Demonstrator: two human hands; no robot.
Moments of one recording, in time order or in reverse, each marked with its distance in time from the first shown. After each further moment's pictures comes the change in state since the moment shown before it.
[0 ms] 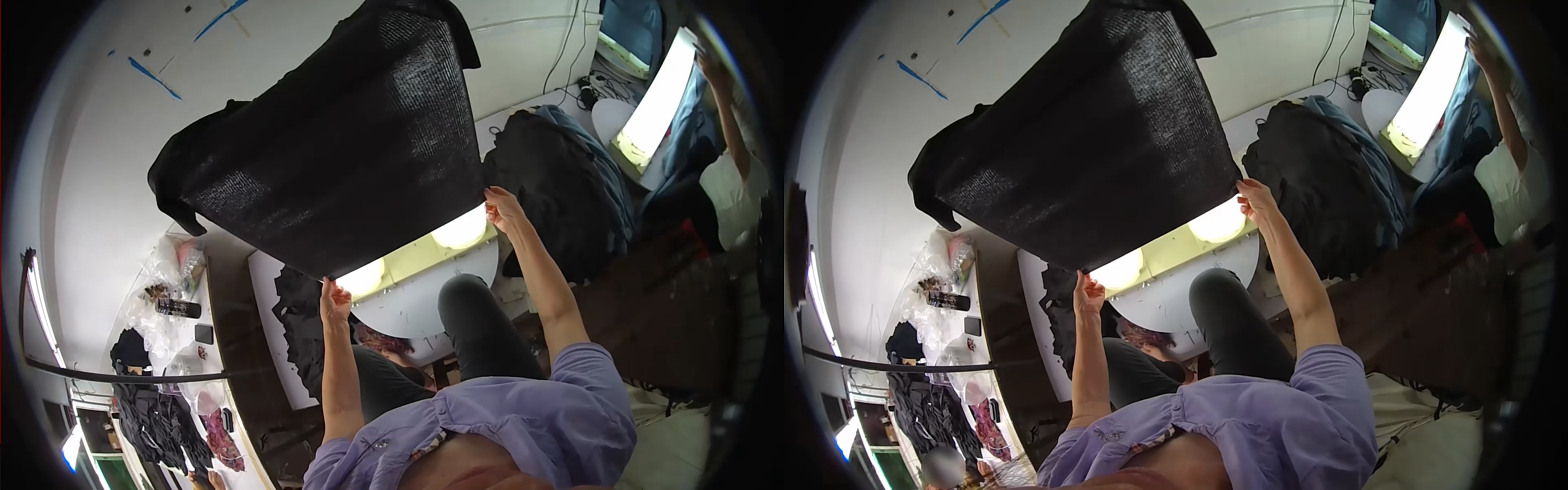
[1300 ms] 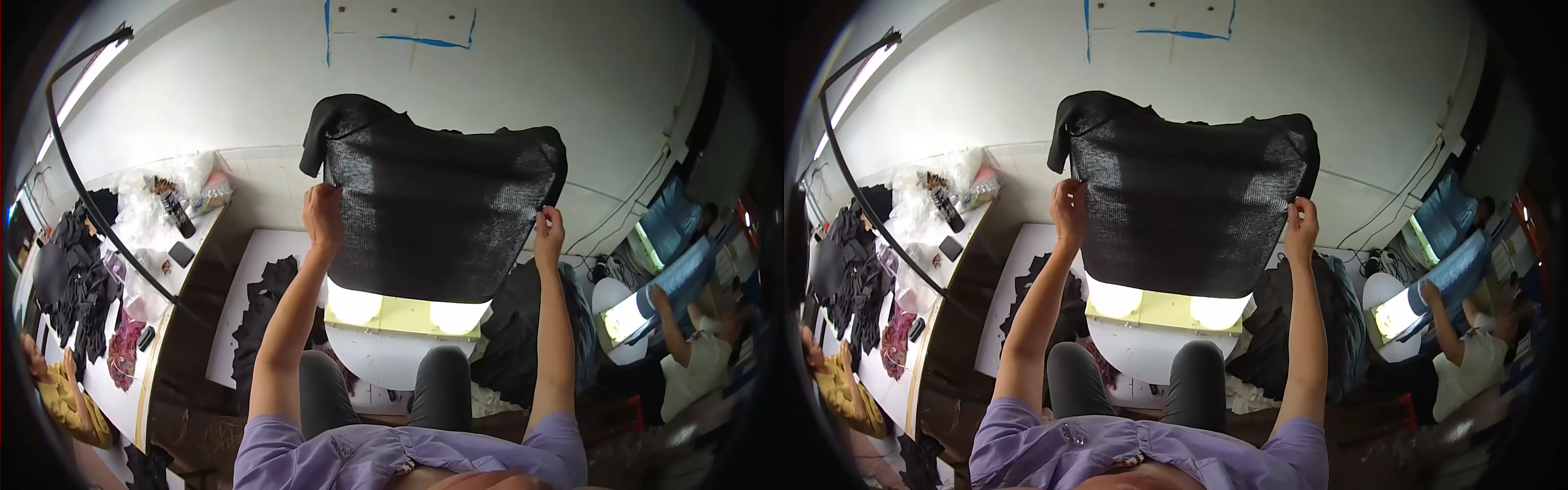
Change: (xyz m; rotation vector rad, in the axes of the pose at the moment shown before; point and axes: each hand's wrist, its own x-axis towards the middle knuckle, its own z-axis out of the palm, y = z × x) left_hand -0.079 0.152 0.195 0.976 0.254 1.543; right_hand -0.088 -0.184 0.155 -0.847 -0.022 -1.361
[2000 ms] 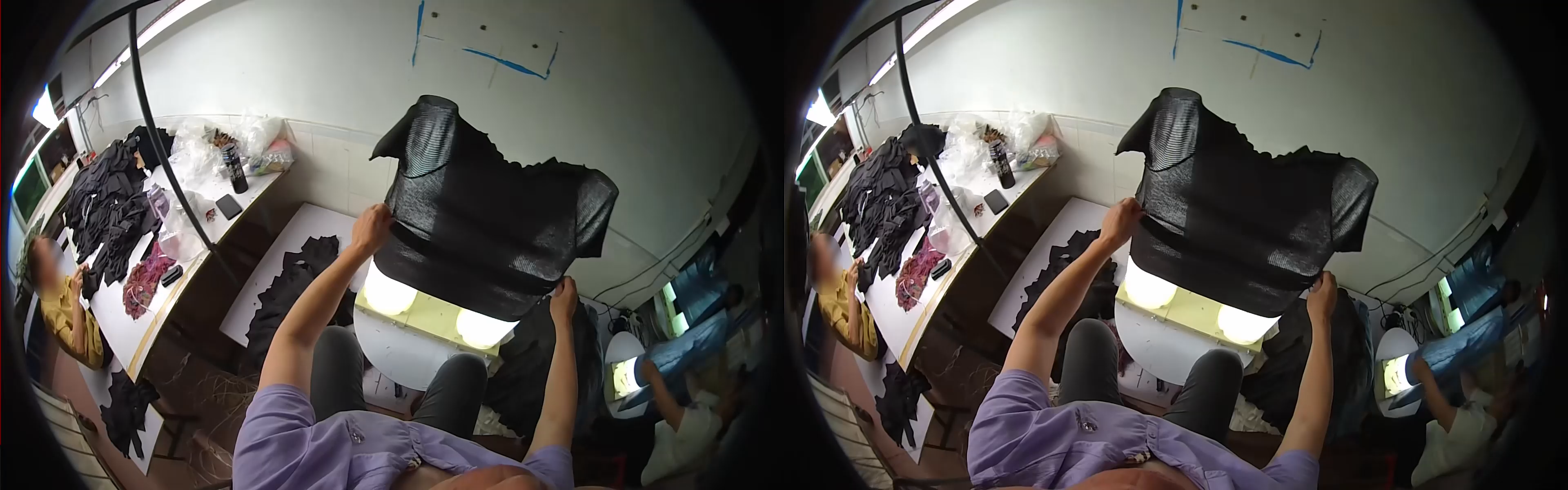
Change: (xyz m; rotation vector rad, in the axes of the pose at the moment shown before) left_hand -0.041 -0.050 -0.040 0.259 -0.422 -0.130; right_hand -0.069 0.057 -0.002 -0.439 -0.326 -0.031
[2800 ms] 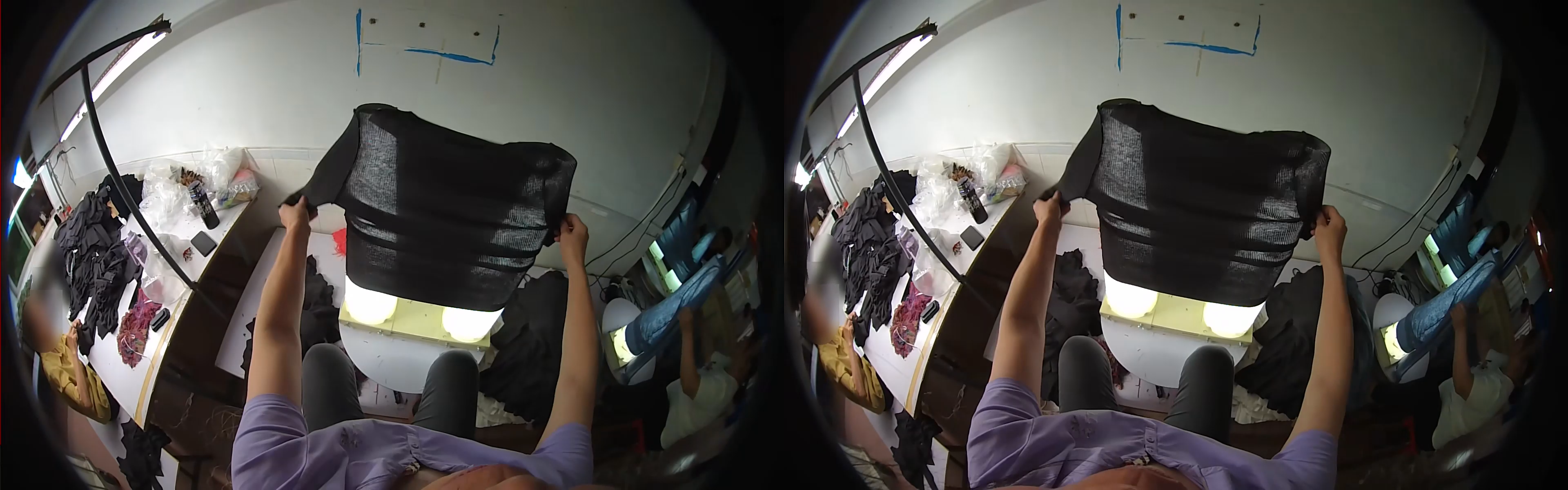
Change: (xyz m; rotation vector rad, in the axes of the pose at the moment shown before) left_hand 0.084 -0.067 -0.023 -0.812 0.451 -0.689; right_hand 0.089 -0.044 -0.081 0.410 0.135 0.209
